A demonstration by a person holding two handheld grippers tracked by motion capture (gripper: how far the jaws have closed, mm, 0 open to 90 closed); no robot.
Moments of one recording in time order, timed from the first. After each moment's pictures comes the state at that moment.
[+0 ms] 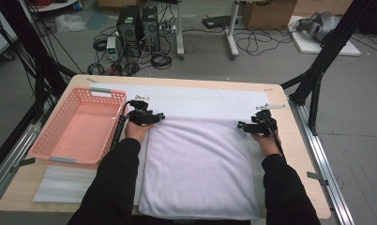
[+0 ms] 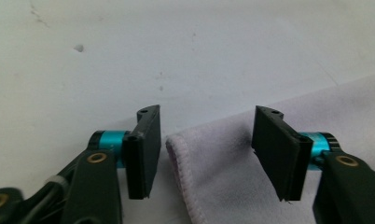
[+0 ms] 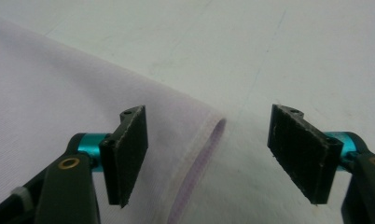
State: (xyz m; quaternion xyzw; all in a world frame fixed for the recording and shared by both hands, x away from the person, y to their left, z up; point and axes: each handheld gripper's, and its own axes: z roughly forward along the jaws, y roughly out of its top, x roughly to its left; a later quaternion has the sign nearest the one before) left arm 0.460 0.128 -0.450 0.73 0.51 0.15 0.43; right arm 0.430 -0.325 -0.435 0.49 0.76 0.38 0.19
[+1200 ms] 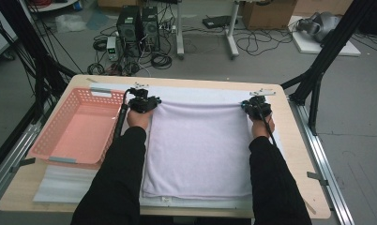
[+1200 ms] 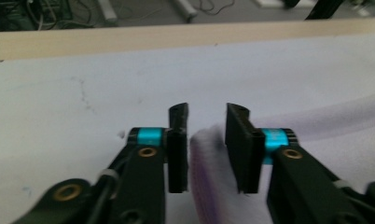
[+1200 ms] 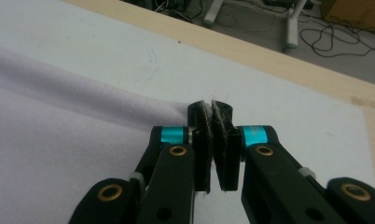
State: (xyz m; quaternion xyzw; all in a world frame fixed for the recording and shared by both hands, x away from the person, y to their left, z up) left arm 0.493 0.126 -0.433 0.70 0.52 0.22 0.44; right arm 0.483 -0.309 -0.425 0.48 0.74 0.36 0.31
